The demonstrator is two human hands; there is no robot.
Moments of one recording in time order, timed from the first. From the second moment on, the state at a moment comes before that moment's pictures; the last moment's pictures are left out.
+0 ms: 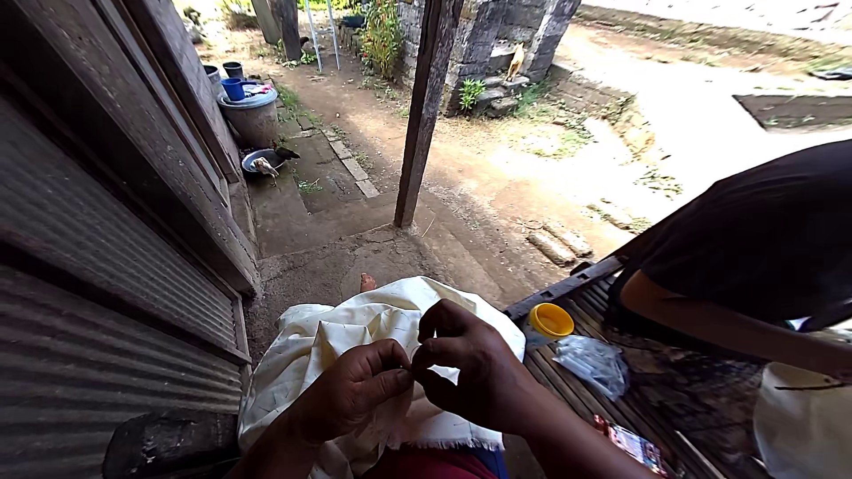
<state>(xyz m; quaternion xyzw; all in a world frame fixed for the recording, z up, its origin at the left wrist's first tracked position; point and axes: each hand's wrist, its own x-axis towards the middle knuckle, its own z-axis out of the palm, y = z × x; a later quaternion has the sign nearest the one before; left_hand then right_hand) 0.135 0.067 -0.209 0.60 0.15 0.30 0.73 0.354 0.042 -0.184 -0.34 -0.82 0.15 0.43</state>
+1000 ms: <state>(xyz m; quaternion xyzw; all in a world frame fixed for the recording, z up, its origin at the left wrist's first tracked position) 0.140 0.048 -0.218 0.78 0.30 0.44 0.31 0.352 0.050 -0.190 -0.36 -0.85 0.16 0.34</state>
